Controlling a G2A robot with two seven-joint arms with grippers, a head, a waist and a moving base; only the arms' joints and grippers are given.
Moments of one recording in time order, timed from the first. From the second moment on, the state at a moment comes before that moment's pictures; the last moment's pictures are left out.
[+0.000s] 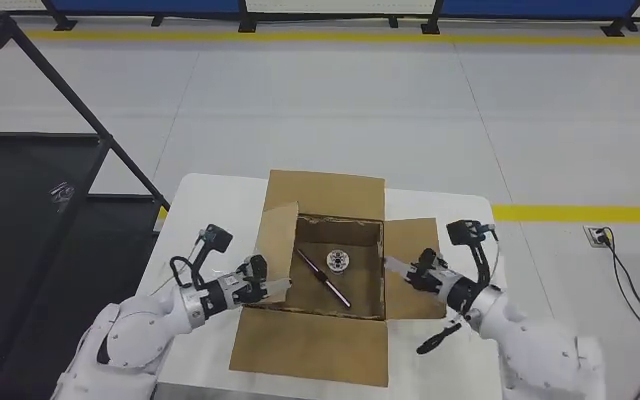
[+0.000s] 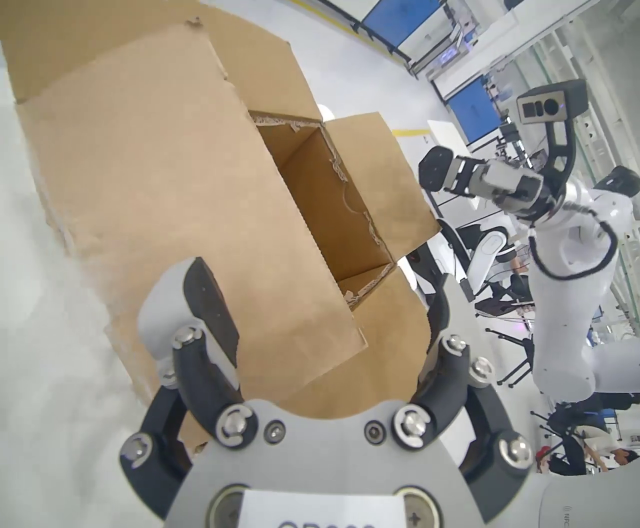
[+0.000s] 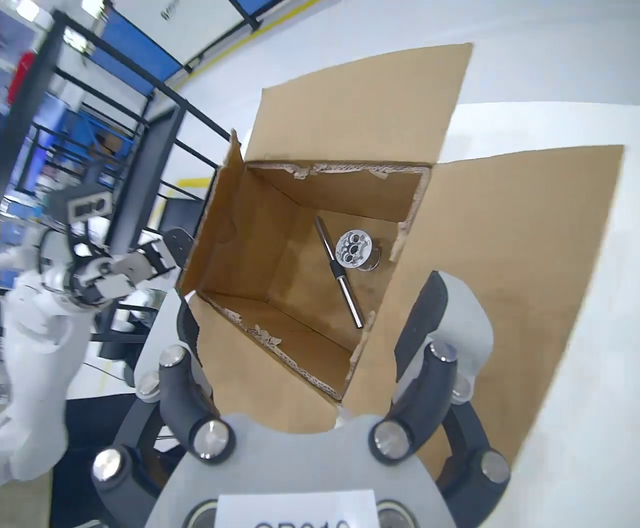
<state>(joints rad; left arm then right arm) 1.13 -1.05 -1.39 -1.76 0.25 -0.33 -0.85 -1.23 -1.44 1.70 -2.00 -0.60 -0.06 1.06</state>
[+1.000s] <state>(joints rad) 1.00 -1.06 -1.23 -1.65 0.31 -0.26 -0.82 -0.91 -1.34 1.69 -1.52 -0.02 -0.25 1.52</state>
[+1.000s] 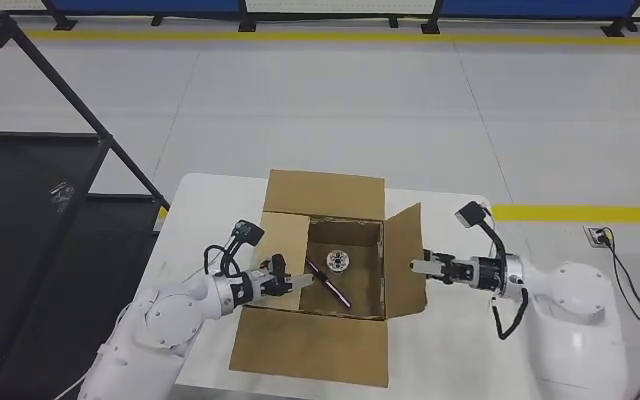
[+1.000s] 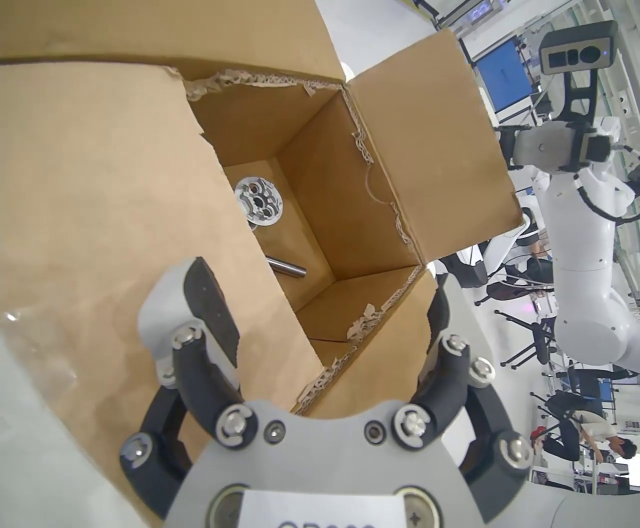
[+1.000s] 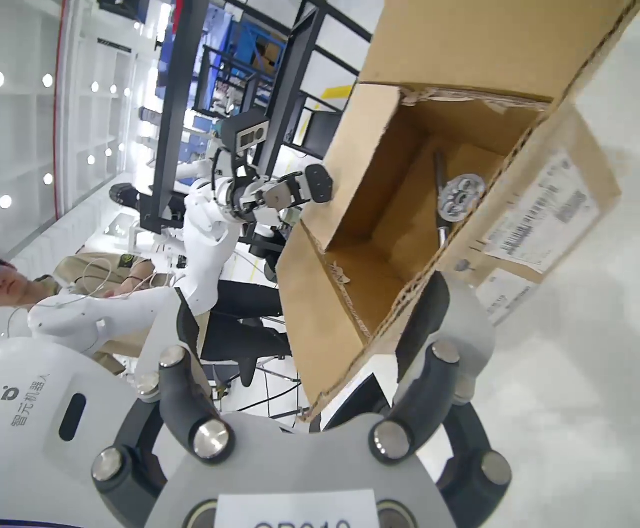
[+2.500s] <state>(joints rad) 1.32 -1.00 -1.68 -1.79 0.08 -0.42 -0.96 -0.79 -1.33 1.27 -1.47 -0.31 -0.12 1.11</state>
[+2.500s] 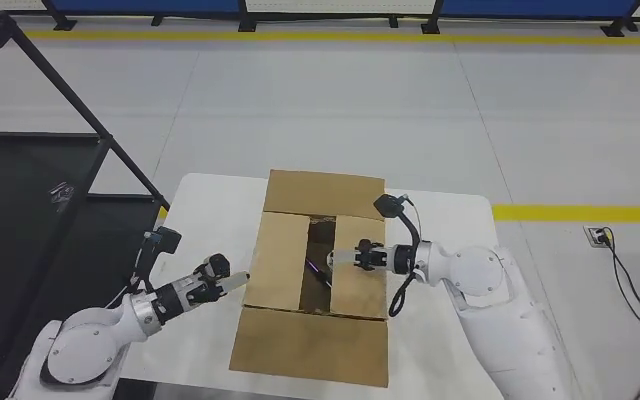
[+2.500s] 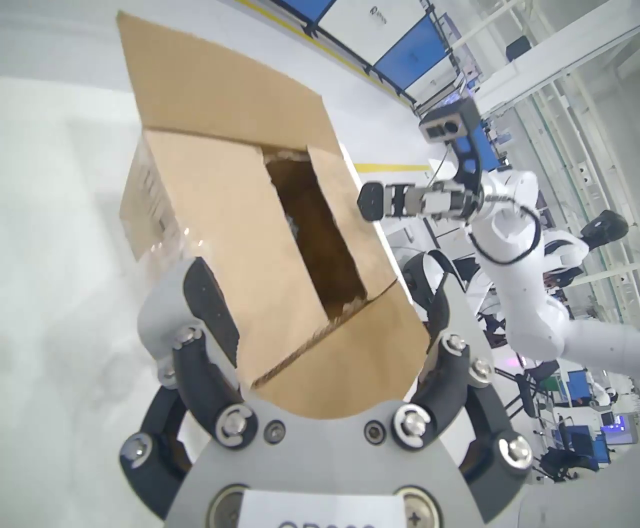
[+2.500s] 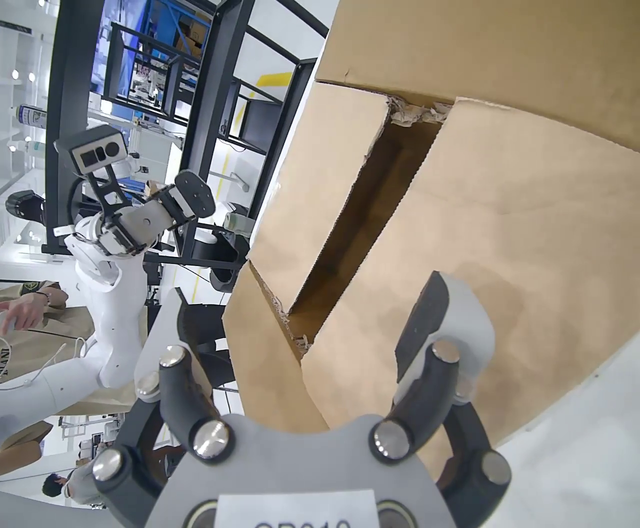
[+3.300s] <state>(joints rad) 1.31 -0.90 -1.53 -1.67 -0.36 -0.43 -1.39 -0.68 -1.36 1.31 -1.17 -0.08 -0.02 0.44</state>
